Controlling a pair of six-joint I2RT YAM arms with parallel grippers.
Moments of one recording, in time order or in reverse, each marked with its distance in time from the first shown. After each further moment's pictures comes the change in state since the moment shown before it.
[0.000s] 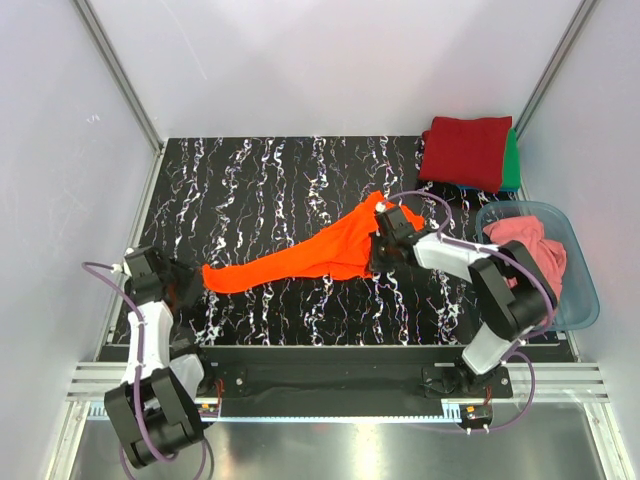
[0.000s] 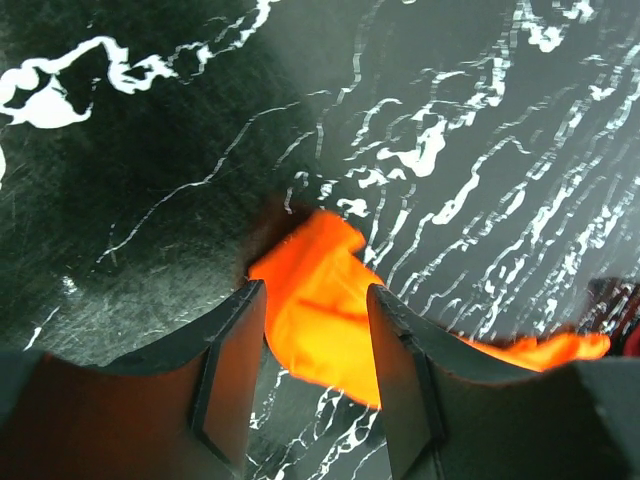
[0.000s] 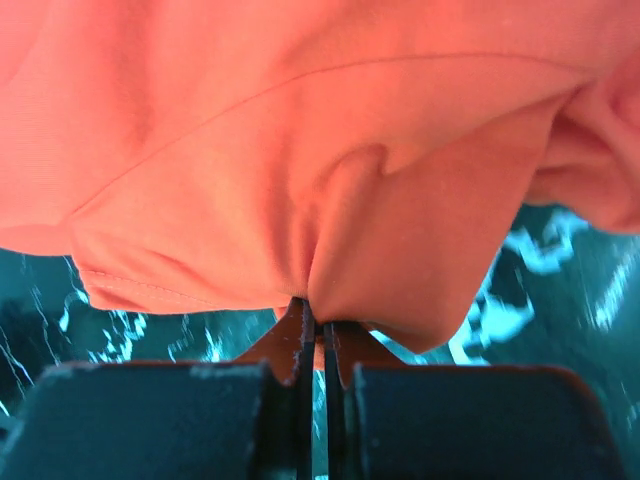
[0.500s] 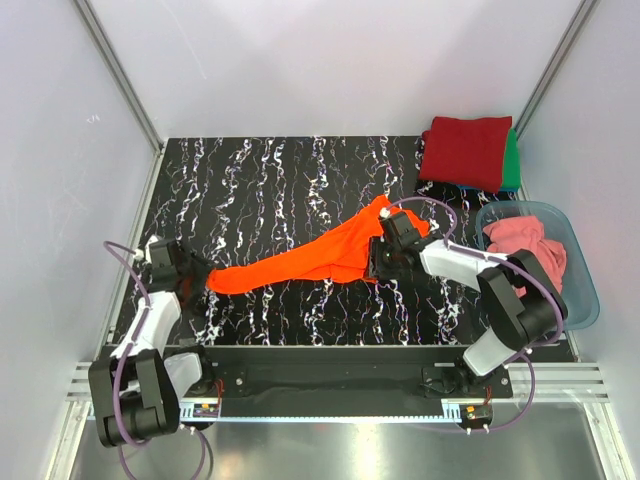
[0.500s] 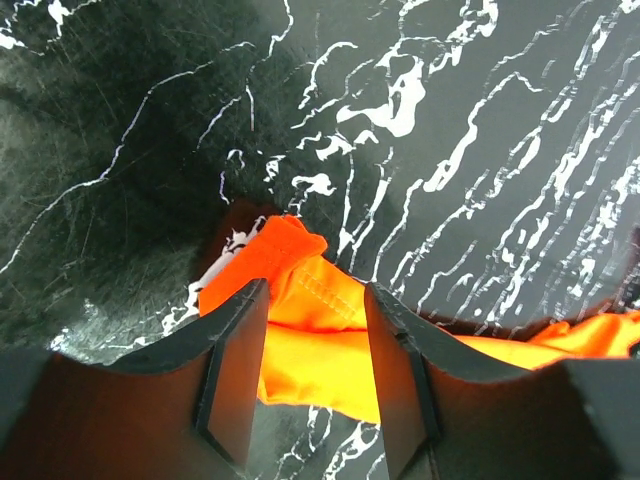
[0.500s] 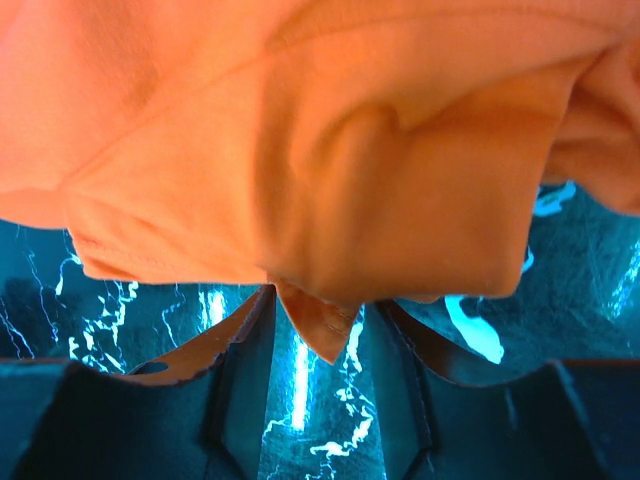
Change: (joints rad) left arm -0.196 0.133 -0.010 0.137 -0.071 -0.010; right arm -0.005 -0.084 -0.082 -0.012 -0.031 0.006
